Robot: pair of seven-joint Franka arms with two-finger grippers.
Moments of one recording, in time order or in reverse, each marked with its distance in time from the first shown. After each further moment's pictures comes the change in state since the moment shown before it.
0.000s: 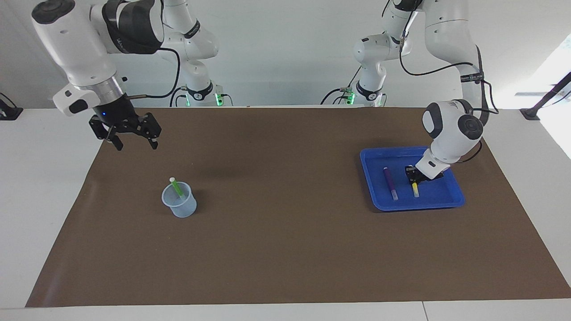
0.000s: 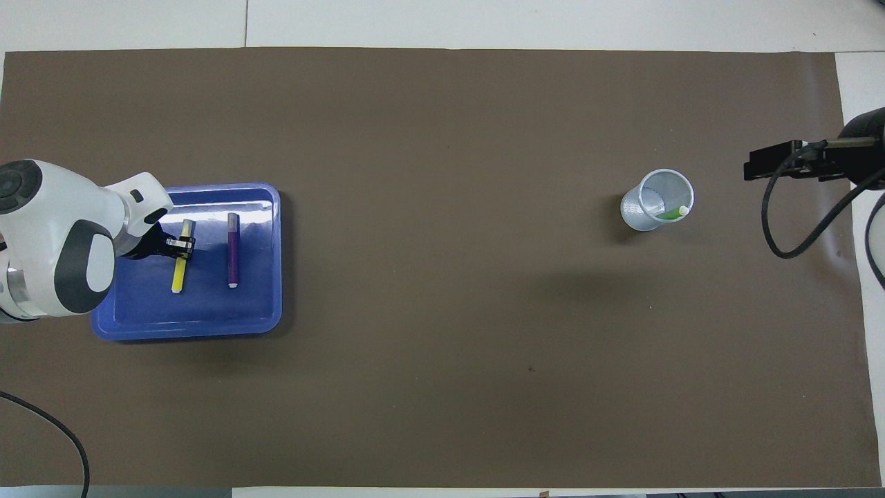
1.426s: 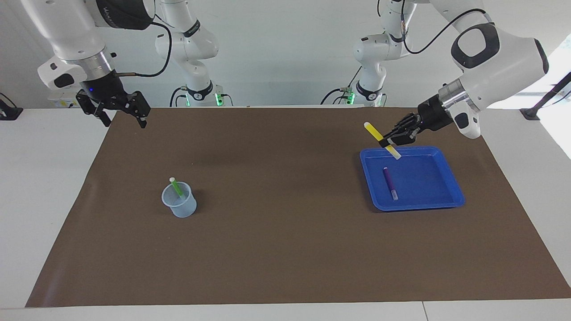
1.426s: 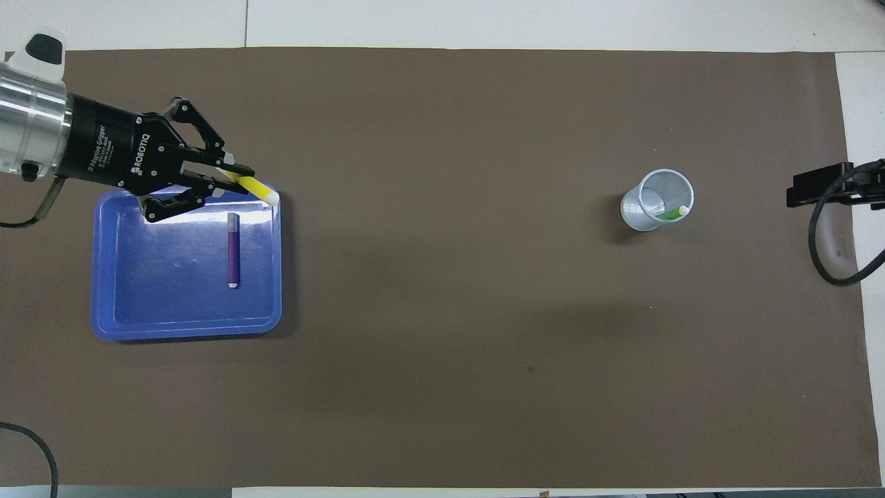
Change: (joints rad) left arm -0.057 -0.101 -0.080 0.521 -0.736 -0.575 -1.227; right arm -0.017 -0.054 0.007 0.015 -0.041 -0.118 0.015
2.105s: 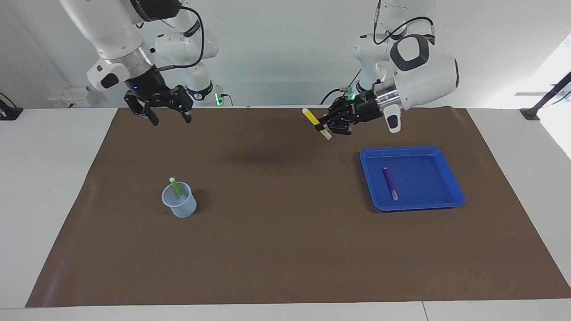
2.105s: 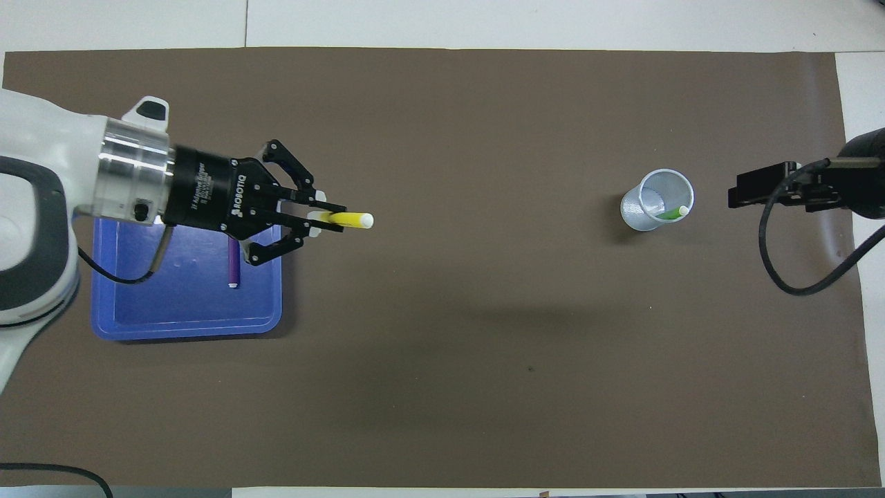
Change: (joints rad) left arm -0.247 -0.186 -0.015 -0.430 -0.442 0.353 -0.264; right arm 0.002 0.000 0.170 0.000 0.246 0.028 0.242
